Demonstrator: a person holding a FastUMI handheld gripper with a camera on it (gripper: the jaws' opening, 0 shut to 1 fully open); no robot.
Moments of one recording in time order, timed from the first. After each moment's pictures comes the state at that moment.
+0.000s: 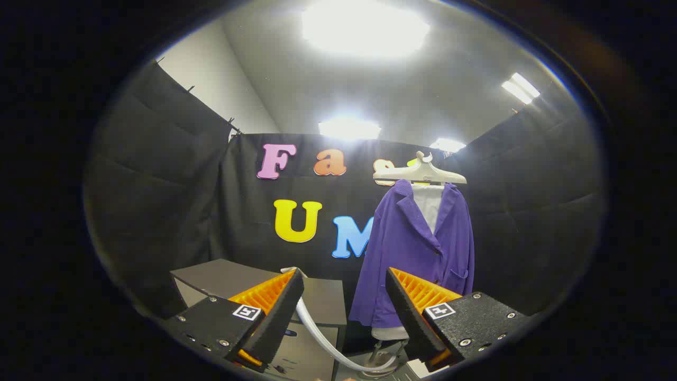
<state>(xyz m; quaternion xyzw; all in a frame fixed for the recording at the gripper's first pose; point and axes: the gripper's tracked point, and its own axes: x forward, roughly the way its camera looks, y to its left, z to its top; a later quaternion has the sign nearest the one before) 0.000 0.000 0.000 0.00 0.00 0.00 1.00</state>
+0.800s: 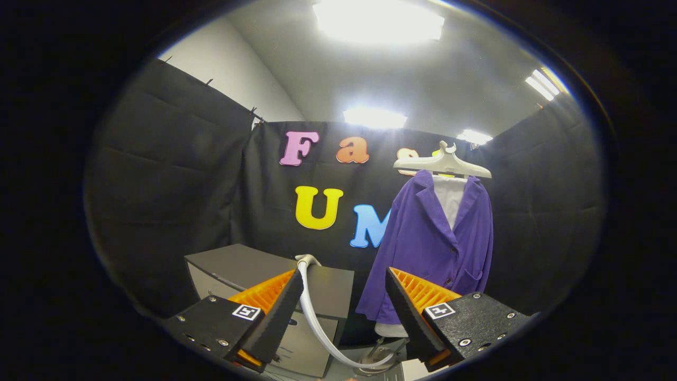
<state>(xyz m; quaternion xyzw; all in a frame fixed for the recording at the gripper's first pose) -0.001 -0.003 -0.005 -0.02 0.04 0.10 0.99</state>
